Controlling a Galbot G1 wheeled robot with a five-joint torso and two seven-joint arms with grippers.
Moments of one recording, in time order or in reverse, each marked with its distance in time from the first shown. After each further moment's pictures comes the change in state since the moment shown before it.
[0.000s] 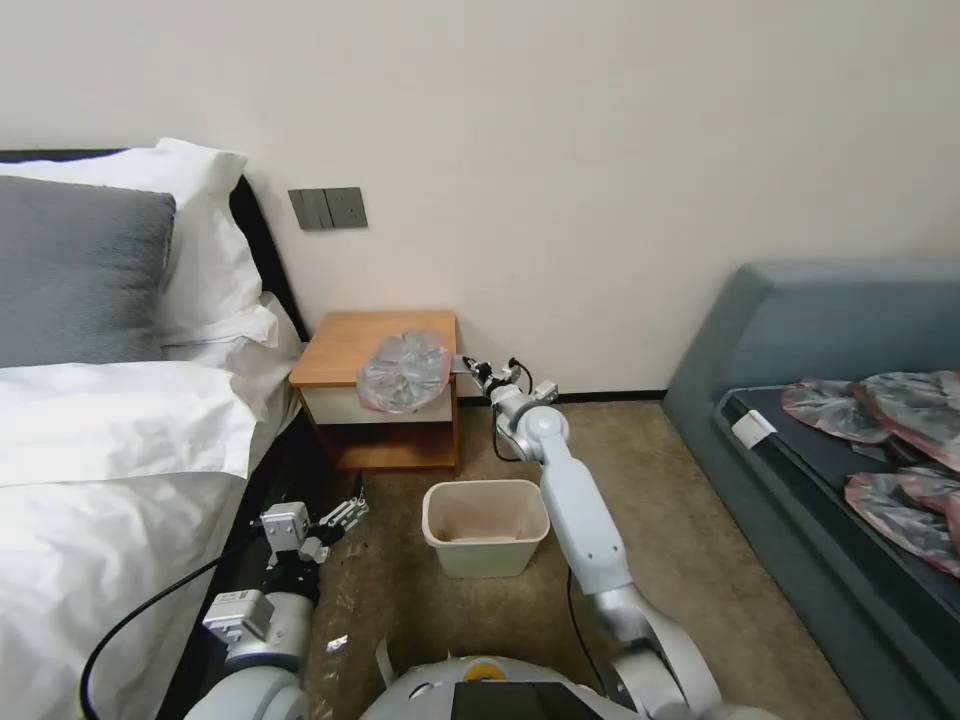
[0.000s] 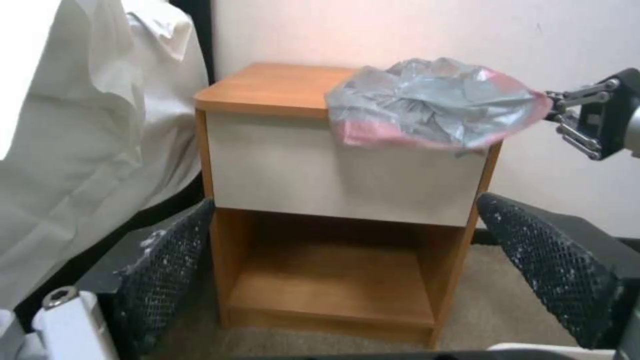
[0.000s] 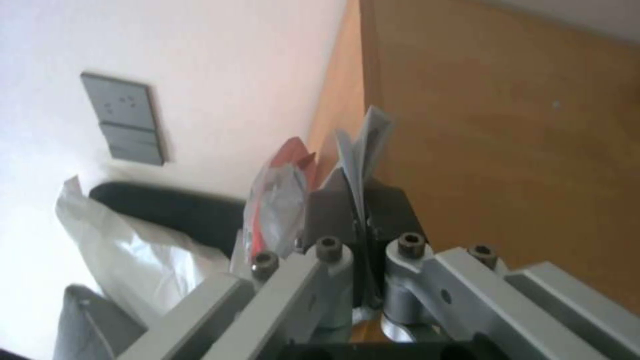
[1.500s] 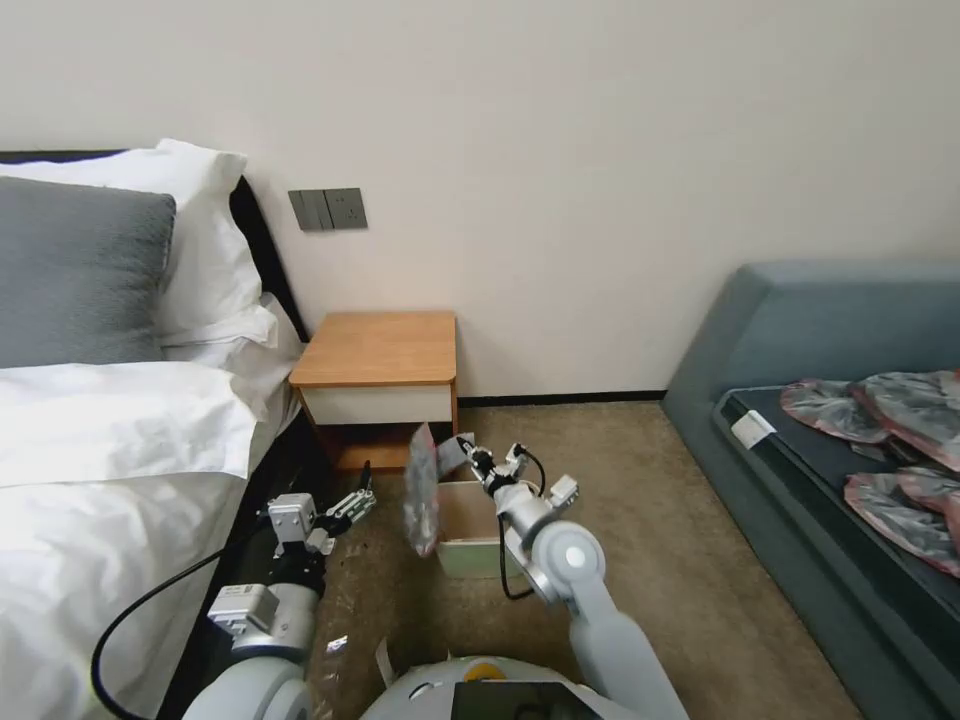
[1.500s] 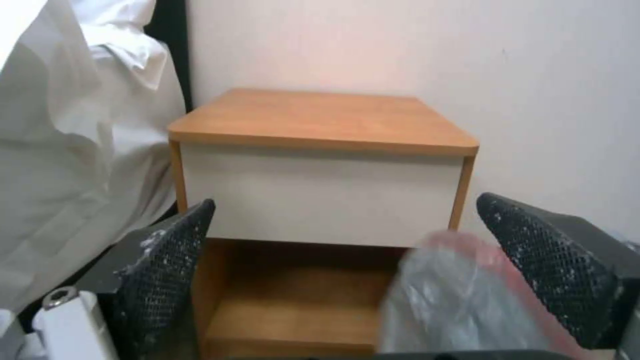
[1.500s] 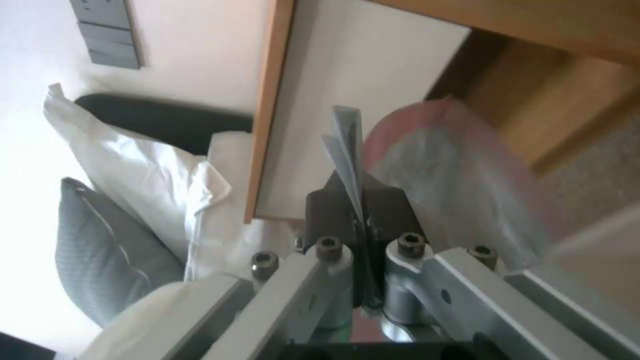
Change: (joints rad) left arm -0.033 0.047 0.023 0.000 -0.006 -0.023 0.002; right arm -0.584 -0.081 -0.095 0.572 -0.067 0.035 0.116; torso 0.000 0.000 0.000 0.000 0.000
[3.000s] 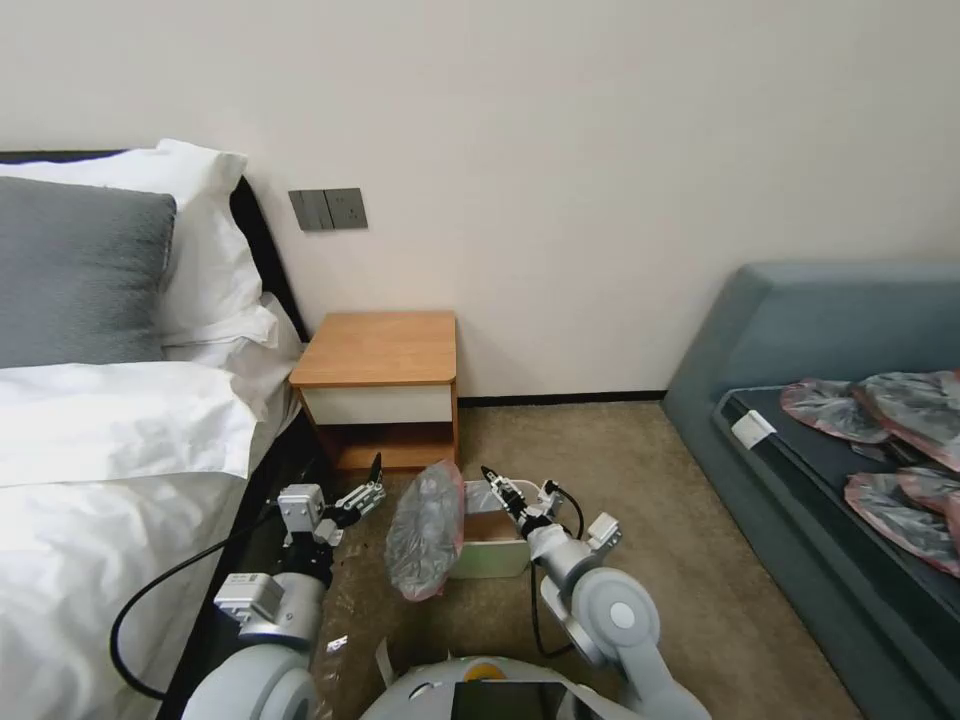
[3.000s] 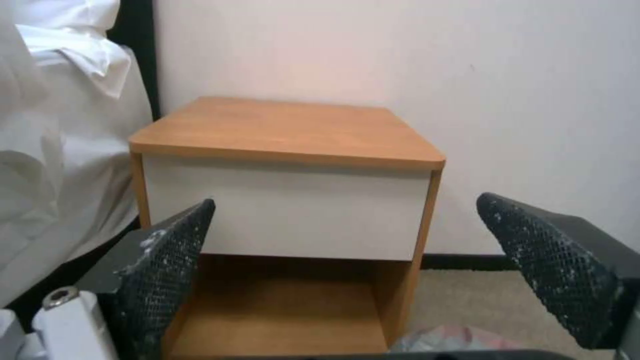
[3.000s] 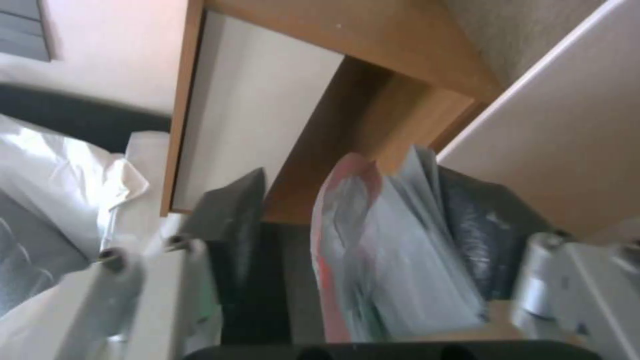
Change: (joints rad) left arm -0.048 0.054 0.017 0.000 -0.059 0.025 0.002; right arm -0.195 -0.065 0.091 0.169 -0.085 -0.067 0.094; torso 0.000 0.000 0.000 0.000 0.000
